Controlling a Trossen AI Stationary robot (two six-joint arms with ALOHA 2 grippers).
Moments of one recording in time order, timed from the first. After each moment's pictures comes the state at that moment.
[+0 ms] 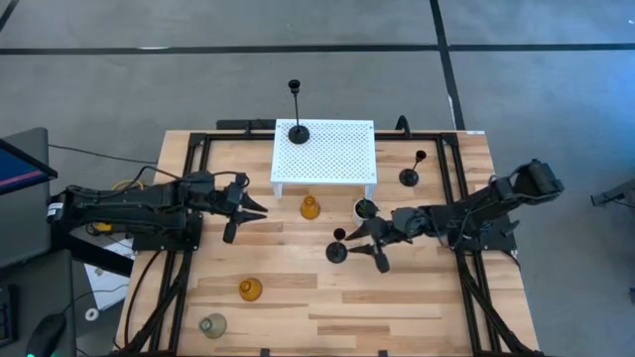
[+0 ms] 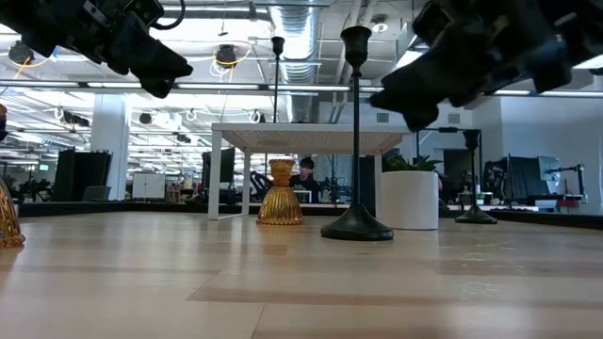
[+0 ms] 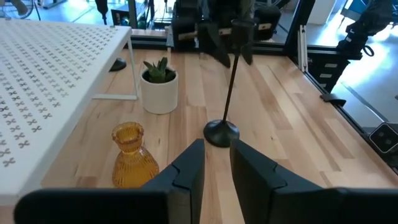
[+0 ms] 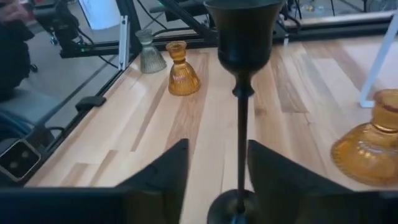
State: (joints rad) left arm 0.12 0.49 0.38 -0.03 0.22 0.04; right arm 0.21 1.42 0.46 0.65 0.00 0.16
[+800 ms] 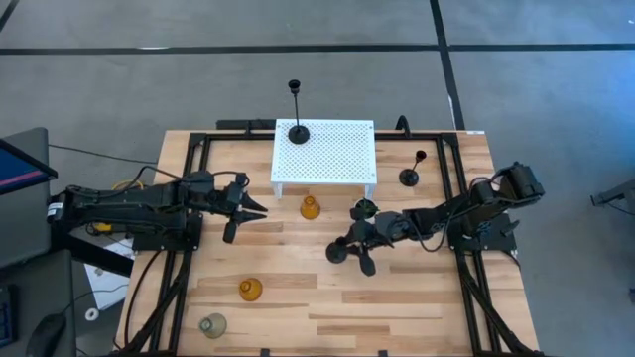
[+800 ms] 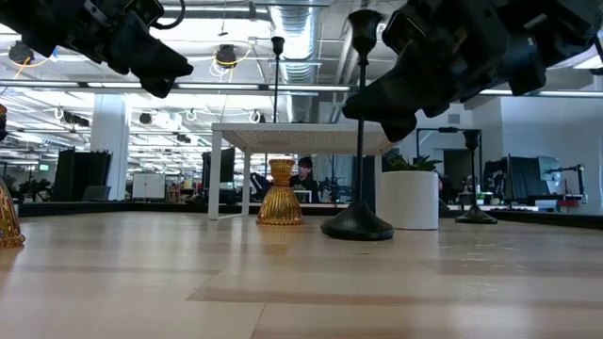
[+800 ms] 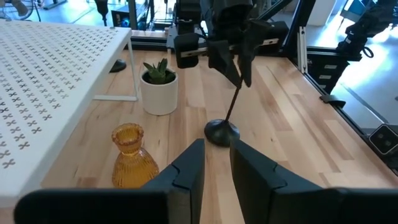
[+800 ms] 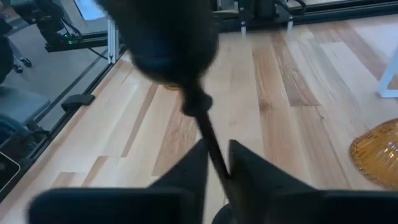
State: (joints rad) left arm 0.12 0.49 0.38 -0.03 0.22 0.04; right arm 0.21 1.57 0.58 0.63 0.00 0.18
